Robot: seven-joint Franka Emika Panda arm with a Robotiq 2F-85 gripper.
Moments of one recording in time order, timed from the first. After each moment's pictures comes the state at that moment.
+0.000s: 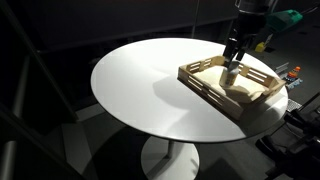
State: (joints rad) arm 0.09 0.21 0.03 -2.33 -0.05 2.54 0.08
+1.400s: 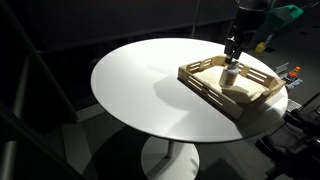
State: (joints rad) arm 0.10 0.20 0.01 -2.32 -0.15 2.54 0.18
